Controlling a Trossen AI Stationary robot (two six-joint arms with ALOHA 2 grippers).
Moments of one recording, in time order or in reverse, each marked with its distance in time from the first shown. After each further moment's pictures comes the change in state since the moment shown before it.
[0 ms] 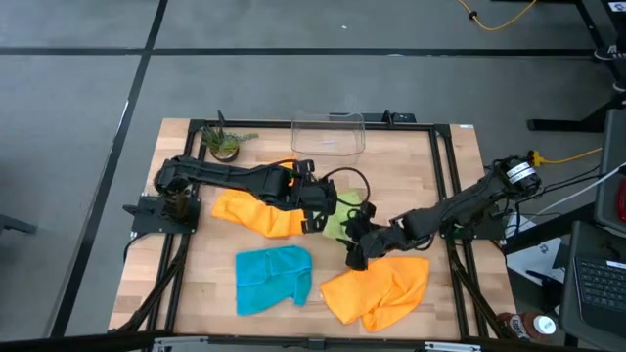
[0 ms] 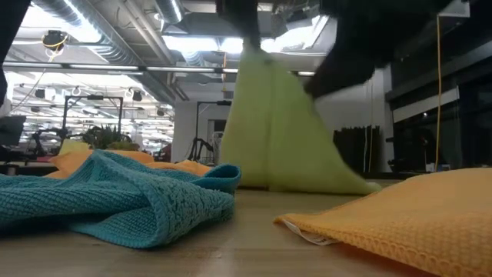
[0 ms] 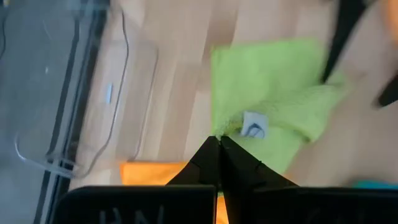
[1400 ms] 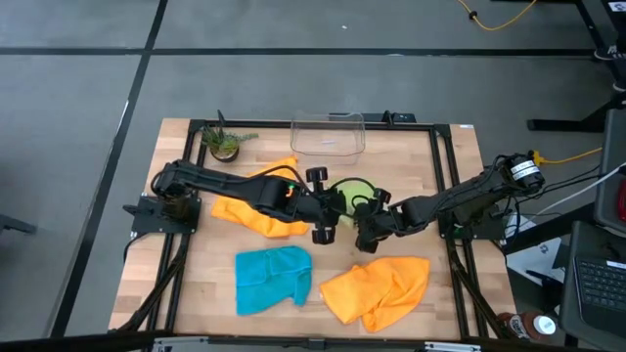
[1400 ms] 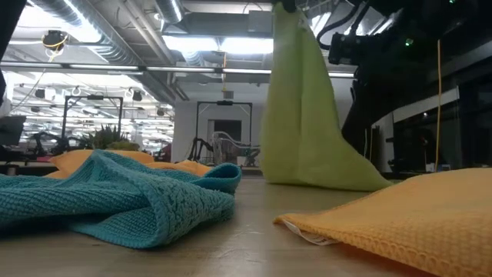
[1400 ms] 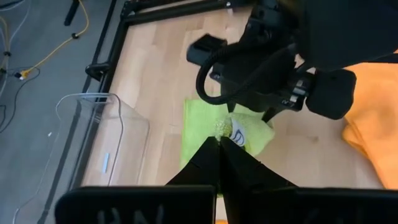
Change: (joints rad) left arm -0.093 -0.002 0.072 0.203 -0.059 0.109; right arm -0.122 -0.062 -0.046 -0.298 -0.082 0.017
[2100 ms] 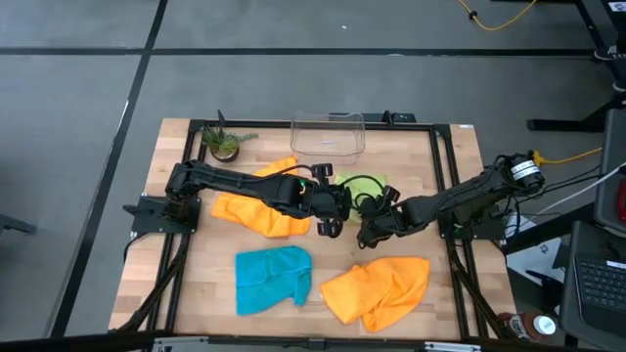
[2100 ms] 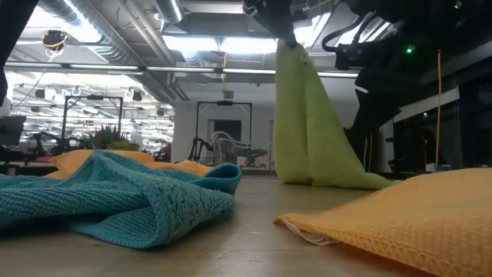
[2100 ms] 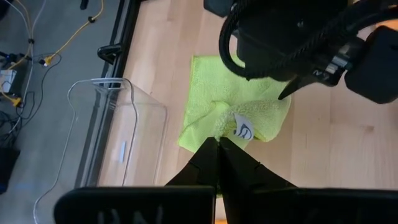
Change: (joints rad) left arm 0.059 0.084 -0.001 -0.001 -0.045 0.046; right arm -0.001 -0.002 0.000 -0.126 0.098 0.161
